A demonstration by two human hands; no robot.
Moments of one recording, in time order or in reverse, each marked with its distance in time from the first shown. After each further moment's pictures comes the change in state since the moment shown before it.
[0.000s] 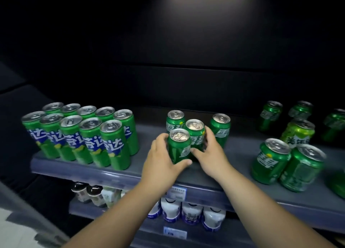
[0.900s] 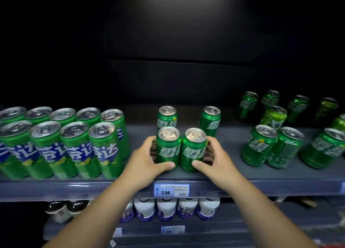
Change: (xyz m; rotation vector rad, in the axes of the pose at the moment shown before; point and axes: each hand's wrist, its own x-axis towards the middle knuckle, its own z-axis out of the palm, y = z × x) left_hand 0.032 -0.057 -0.029 -0.265 -0.341 0.093; right_hand -0.055 -0.002 -0.003 0.025 0.032 -0.020
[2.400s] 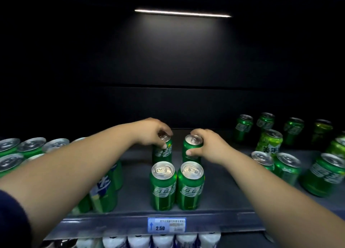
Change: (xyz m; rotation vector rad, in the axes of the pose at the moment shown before) left_hand 0.165 0.080 -0.054 0.753 -0.495 0.300; right_hand 0.116 -0.049 -0.047 -0.533 -0.049 0.026
